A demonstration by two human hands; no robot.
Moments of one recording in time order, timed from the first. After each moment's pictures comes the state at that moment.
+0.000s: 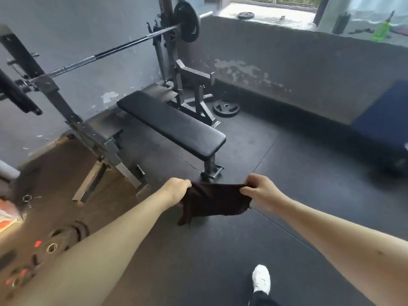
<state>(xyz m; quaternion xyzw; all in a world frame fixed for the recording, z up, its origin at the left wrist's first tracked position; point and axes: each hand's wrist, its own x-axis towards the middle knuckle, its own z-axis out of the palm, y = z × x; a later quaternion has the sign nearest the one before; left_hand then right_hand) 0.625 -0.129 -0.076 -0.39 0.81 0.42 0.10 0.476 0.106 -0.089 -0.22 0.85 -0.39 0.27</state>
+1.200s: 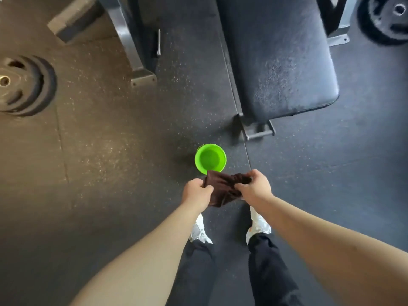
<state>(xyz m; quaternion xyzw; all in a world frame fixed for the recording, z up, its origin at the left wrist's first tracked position) 0.327 -0.204 -0.565 -0.72 0.42 0.55 0.05 0.163 -0.165 -0.569 -0.17 0.84 -0.13 0.49</state>
